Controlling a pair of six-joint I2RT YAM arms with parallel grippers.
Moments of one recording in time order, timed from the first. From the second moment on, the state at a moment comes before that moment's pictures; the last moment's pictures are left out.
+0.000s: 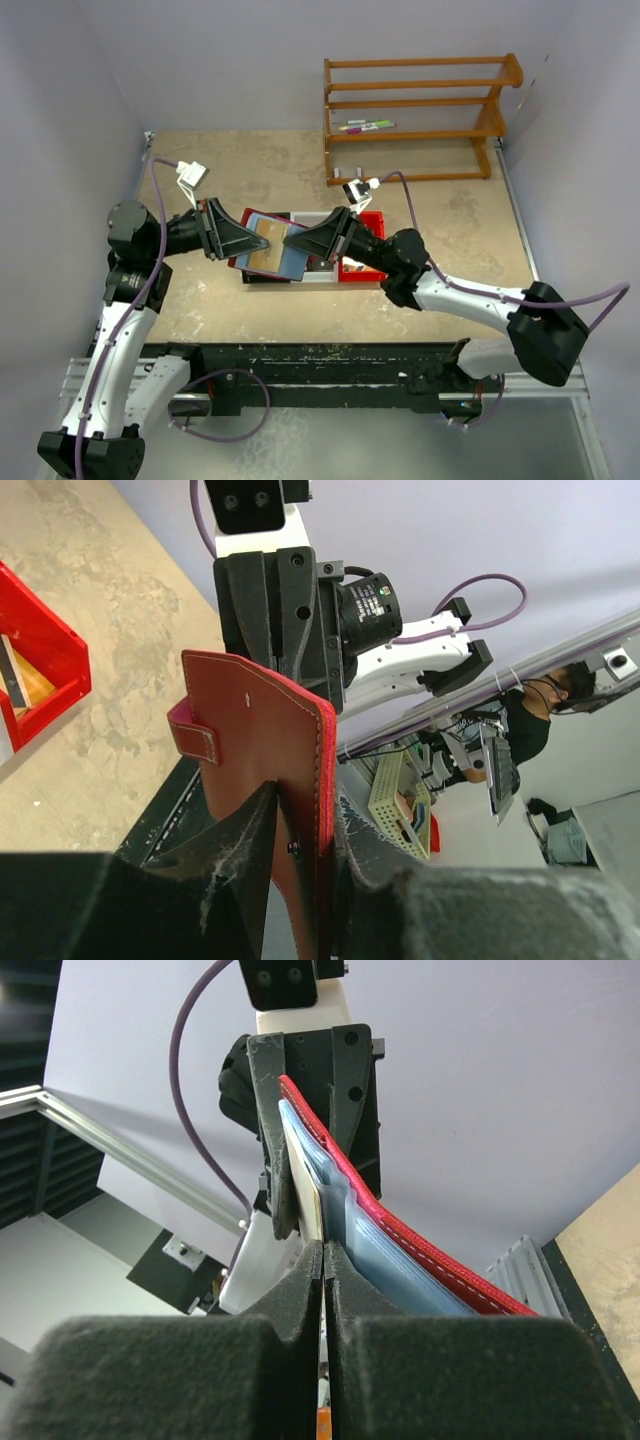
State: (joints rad) left arm -0.12 0.78 0.88 0.01 1.16 -1.04; right arm 0.88 1.35 0.71 1.09 -0.37 1.32
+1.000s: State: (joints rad) left arm -0.12 0.78 0.88 0.06 1.15 -1.08; right arm 0.88 1.31 0.73 1.01 -0.38 1.26
